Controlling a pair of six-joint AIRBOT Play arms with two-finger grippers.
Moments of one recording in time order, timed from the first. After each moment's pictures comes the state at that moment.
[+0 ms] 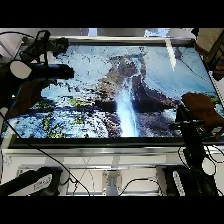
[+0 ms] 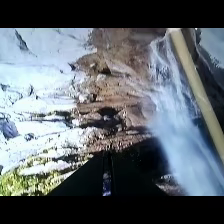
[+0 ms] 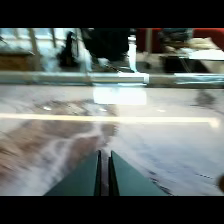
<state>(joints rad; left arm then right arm) -0.14 -1.21 1.35 1.12 -0.87 -1.28 0.00 0.00 0.05 0.04 0.11 0.00</state>
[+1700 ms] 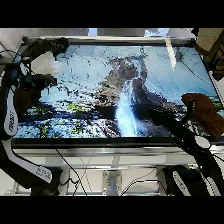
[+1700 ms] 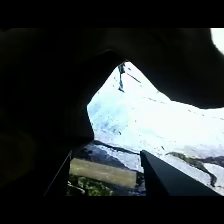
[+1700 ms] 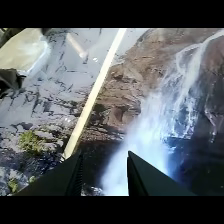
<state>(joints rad) 0.21 -1.78 1.64 1.73 -1.06 -1.54 0.00 -0.53 0.21 0.02 0.53 0.37</state>
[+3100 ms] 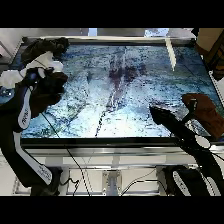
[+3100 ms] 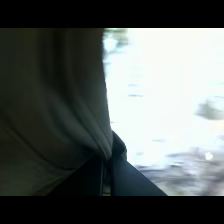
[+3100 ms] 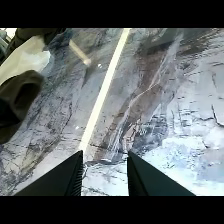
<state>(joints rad) 0.05 -1.90 1.70 1.48 -1.20 -1.41 0.00 -0.54 0.21 0.08 0.54 0.37</state>
